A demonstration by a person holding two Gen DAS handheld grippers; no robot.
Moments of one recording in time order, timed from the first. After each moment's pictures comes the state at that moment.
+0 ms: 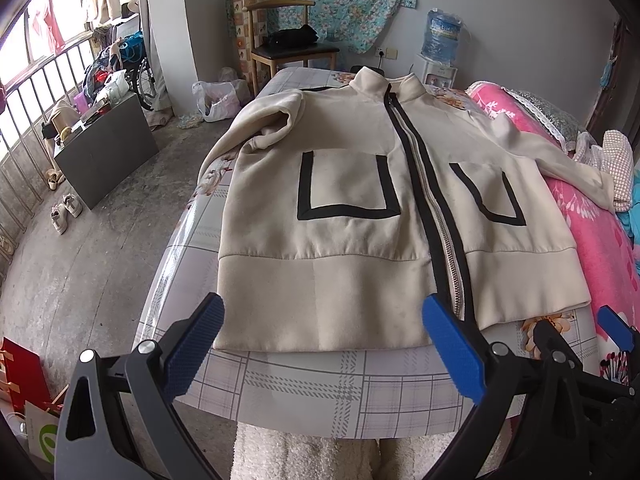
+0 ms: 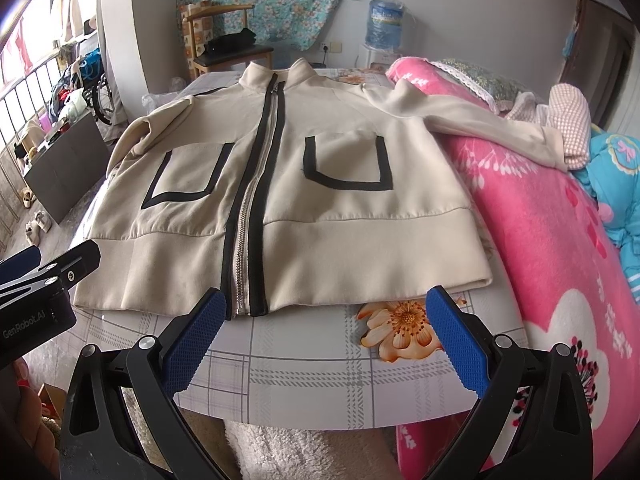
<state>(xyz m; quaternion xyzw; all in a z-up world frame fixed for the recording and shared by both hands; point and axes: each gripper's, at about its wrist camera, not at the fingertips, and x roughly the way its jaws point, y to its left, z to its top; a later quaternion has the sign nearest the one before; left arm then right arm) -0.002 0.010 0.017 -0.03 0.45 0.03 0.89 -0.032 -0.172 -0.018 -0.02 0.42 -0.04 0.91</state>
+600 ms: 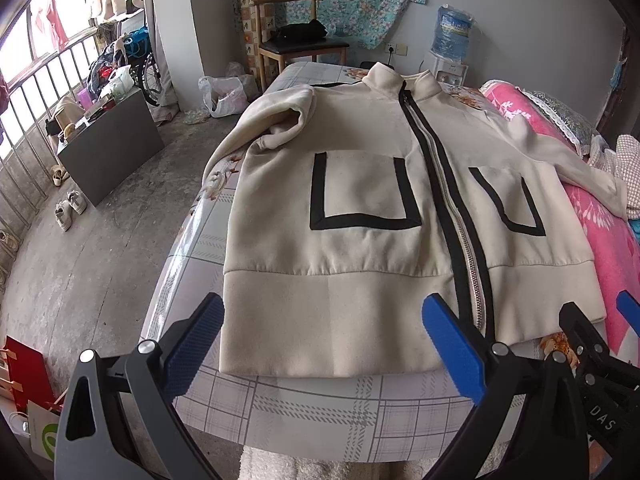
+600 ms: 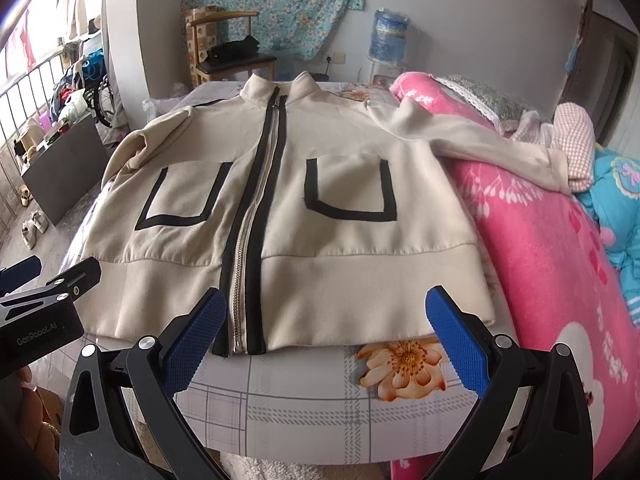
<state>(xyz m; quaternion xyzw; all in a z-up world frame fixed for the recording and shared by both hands) 0.025 0.020 0.002 -0.02 0.46 0.04 0.89 -0.003 -0.174 -0.012 -0.03 0.40 -0.03 0.92</state>
